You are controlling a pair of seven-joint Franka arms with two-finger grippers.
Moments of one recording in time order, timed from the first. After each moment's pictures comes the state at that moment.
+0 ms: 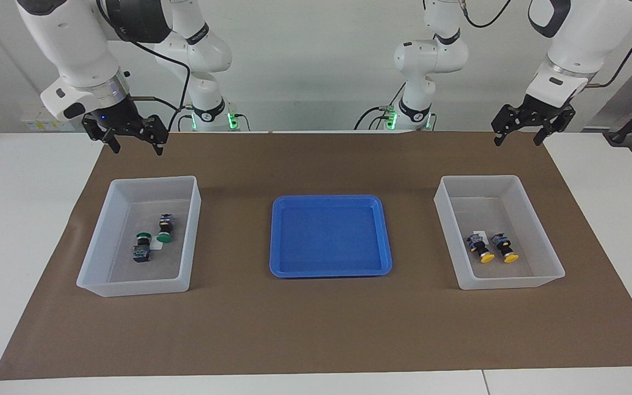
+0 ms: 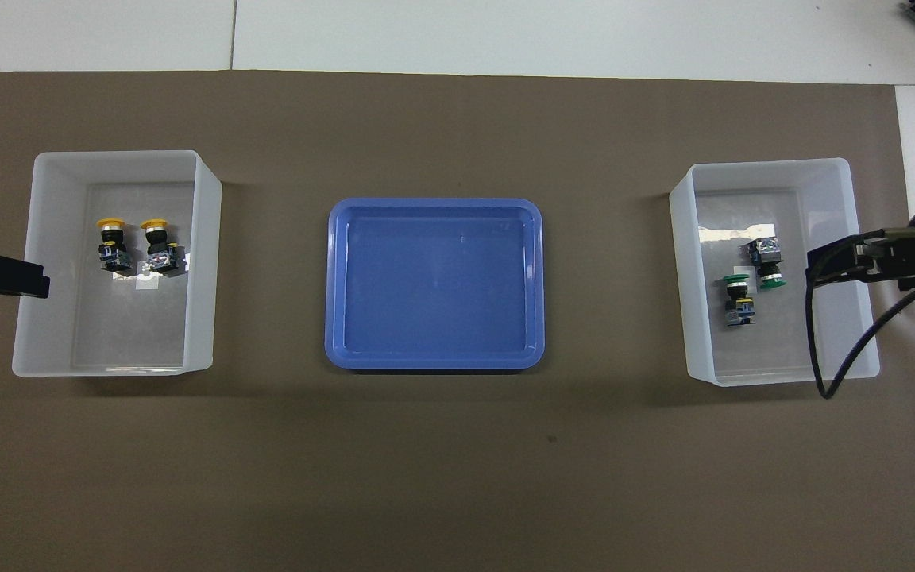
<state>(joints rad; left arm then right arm) -0.04 -0.11 0.02 -1.71 0.03 1.62 0.07 -0.08 -0.02 0.09 -1.64 -0.04 1.55 0.07</state>
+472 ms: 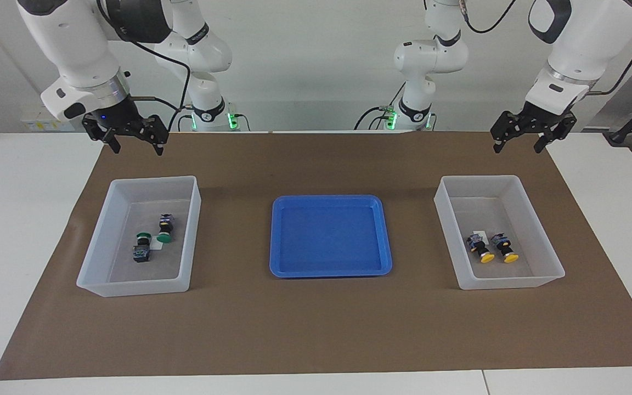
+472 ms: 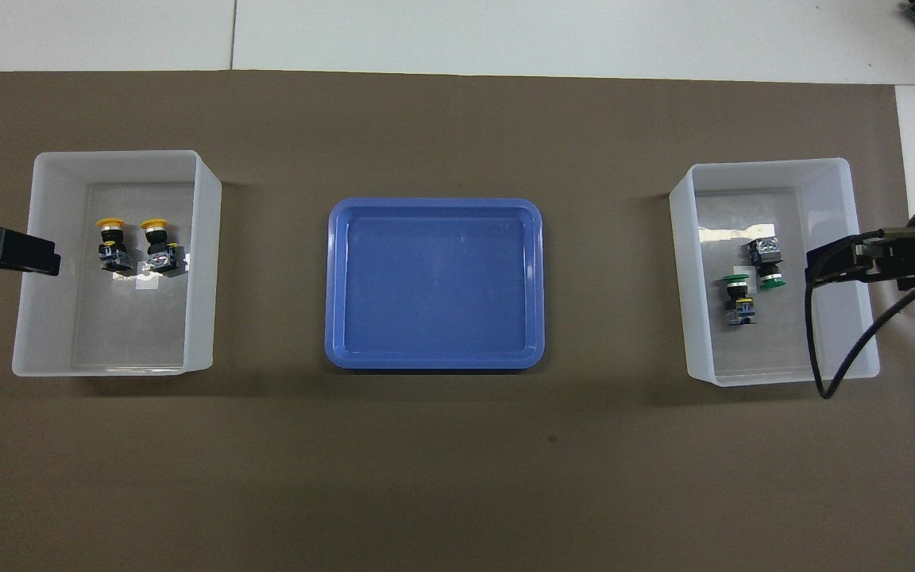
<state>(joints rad) -0.04 -0.05 0.02 -1.65 0.02 1.62 0.07 -0.08 -0.02 0.10 -1.64 -0.04 1.55 0.07</state>
